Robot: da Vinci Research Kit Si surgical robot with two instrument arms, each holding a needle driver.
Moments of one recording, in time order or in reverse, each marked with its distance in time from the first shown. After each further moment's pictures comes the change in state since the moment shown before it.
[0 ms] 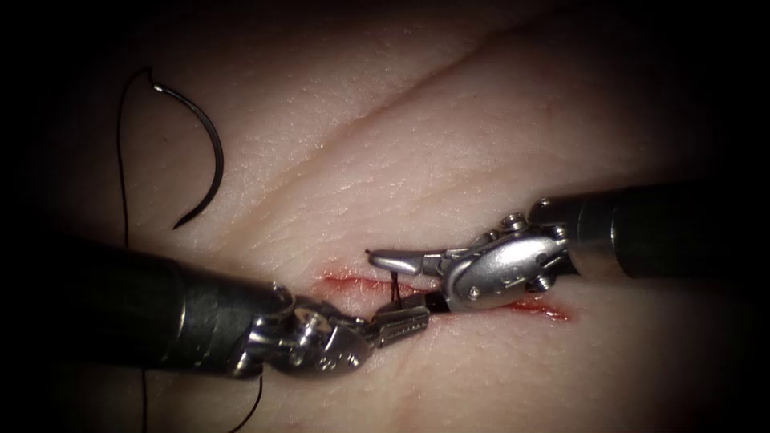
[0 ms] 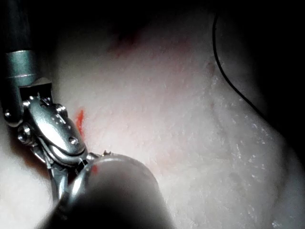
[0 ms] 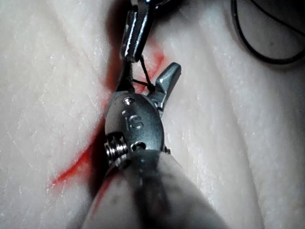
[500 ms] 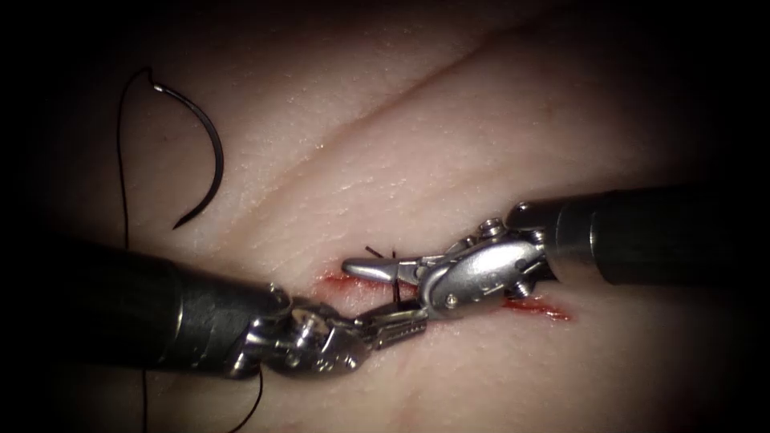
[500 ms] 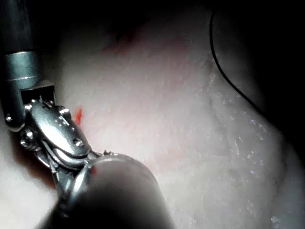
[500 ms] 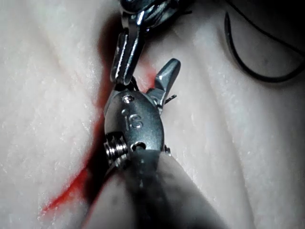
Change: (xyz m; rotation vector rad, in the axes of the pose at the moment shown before) right arm 0.001 0.001 0.002 0.001 0.032 0.020; left arm 0.000 0.000 0.000 -0.004 0.013 0.007
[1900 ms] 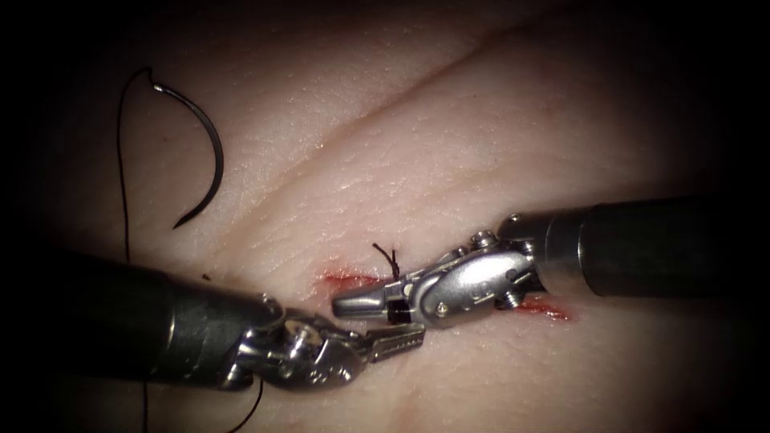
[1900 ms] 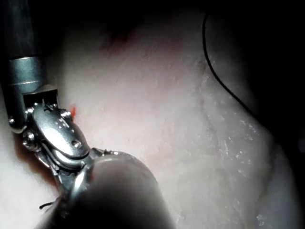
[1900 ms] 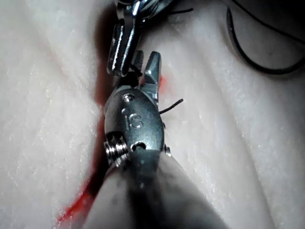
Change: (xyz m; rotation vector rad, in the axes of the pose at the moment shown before) right arm 0.000 -0.001 0.000 0.005 -0.036 0.104; left arm 0.000 0.001 -0.002 -0.013 0.024 -0.043
